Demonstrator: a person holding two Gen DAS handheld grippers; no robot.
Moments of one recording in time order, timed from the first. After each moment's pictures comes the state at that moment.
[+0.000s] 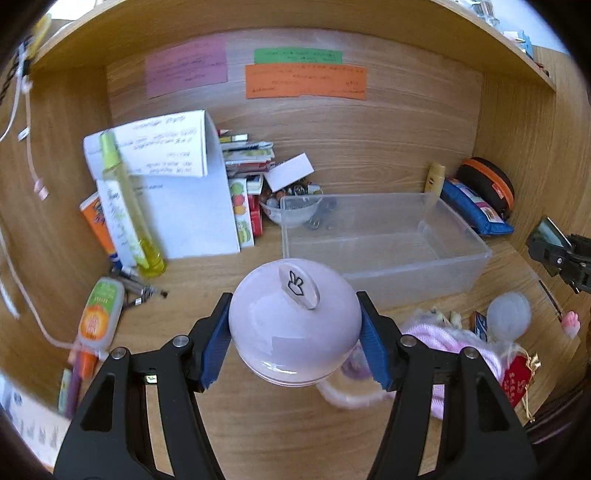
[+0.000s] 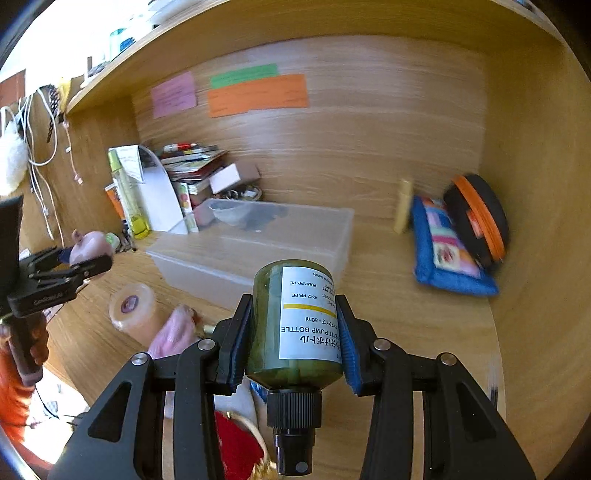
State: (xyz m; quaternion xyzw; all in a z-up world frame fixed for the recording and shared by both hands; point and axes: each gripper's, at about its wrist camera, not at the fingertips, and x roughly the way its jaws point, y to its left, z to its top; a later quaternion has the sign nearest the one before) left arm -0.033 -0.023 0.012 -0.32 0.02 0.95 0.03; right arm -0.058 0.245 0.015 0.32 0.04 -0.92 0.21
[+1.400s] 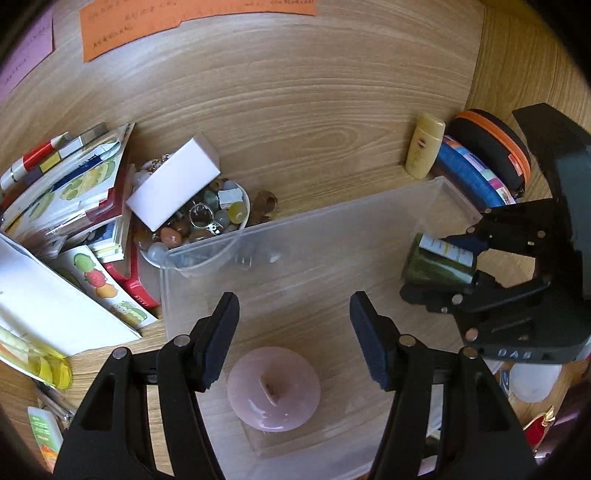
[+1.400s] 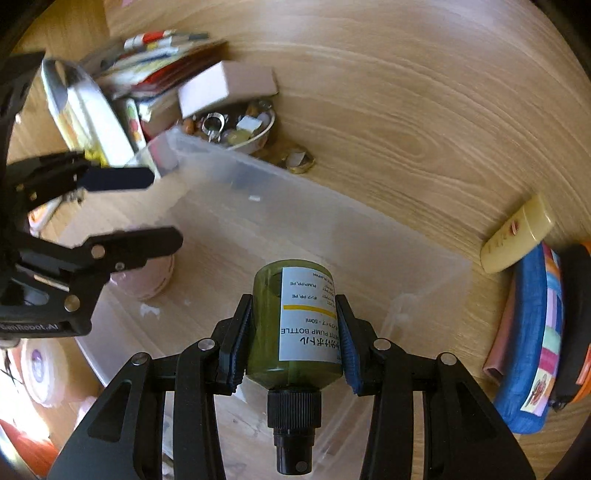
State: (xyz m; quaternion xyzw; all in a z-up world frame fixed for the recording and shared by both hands) left arm -0.212 0.036 -0.021 -0.43 0.08 0.89 0.16; right arm -0.236 0.150 -0.057 0.48 0.17 -0.82 0.25
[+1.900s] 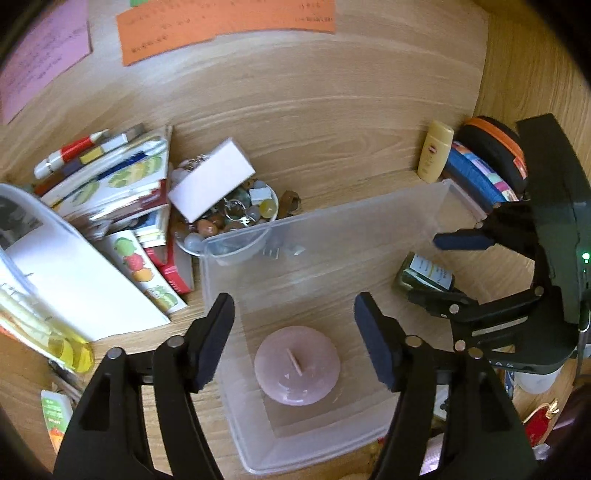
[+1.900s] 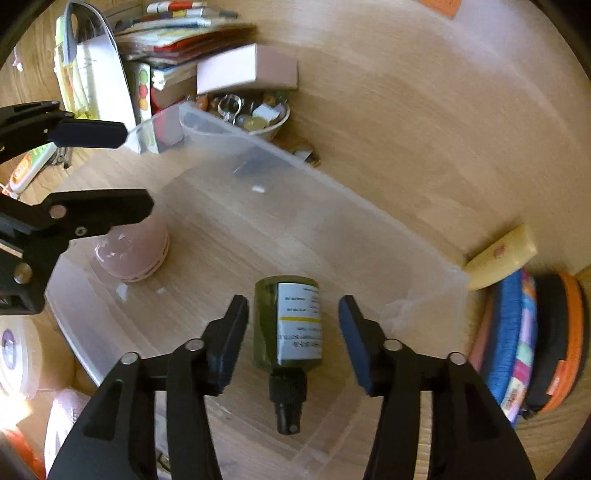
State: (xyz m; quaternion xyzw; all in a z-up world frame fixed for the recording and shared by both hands) left arm -0.194 0.016 -0.008 -0.41 0.08 0.90 0.13; right arm -0.220 0.134 -0.054 0.44 0.25 -0.83 0.22
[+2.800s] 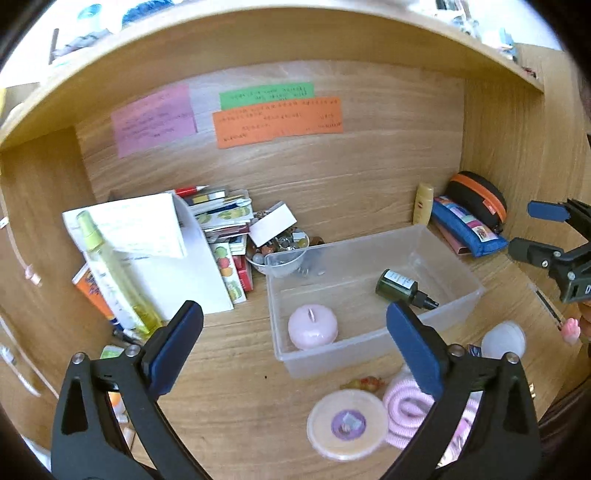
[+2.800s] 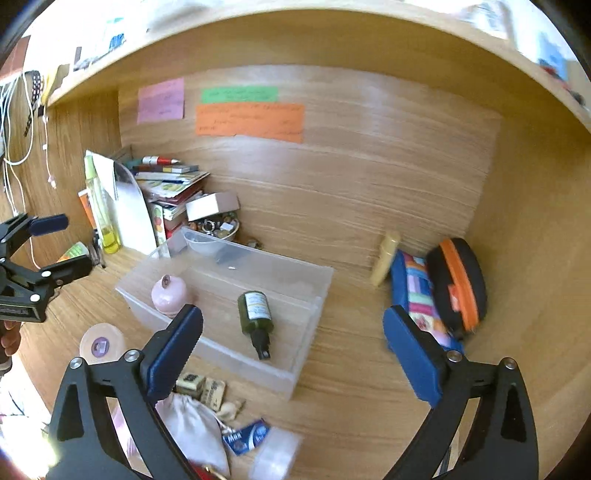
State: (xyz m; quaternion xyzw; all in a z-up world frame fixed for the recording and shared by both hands) left arm -0.057 -0.007 0.053 -0.28 0.07 0.95 0.06; right arm -0.091 0.231 0.053 0.29 0.10 -0.94 0.15
